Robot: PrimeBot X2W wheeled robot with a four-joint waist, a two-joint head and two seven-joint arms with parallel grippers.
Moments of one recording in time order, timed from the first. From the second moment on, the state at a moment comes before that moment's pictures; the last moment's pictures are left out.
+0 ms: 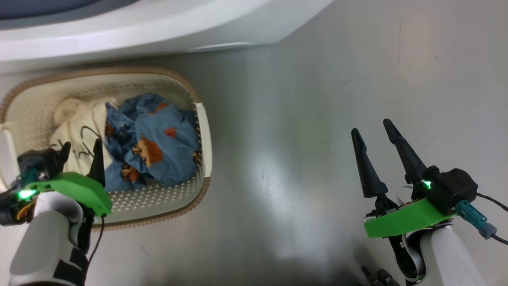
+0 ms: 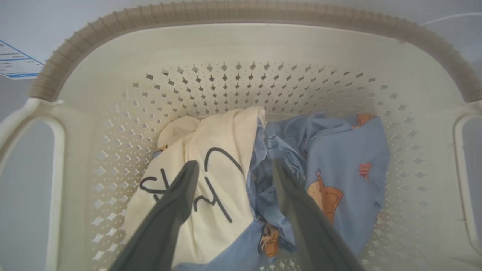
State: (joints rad) left arm -0.65 0.16 -0.02 0.89 -0.22 -0.11 -0.24; right arm -0.25 -0.06 0.09 0.06 0.19 0.13 -0.25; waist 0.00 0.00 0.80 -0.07
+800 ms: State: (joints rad) left arm -0.84 0.21 -0.02 1.18 -0.25 -0.04 -0.18; right arm -0.29 -0.06 0.09 0.05 0.20 0.13 -0.25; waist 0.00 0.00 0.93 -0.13
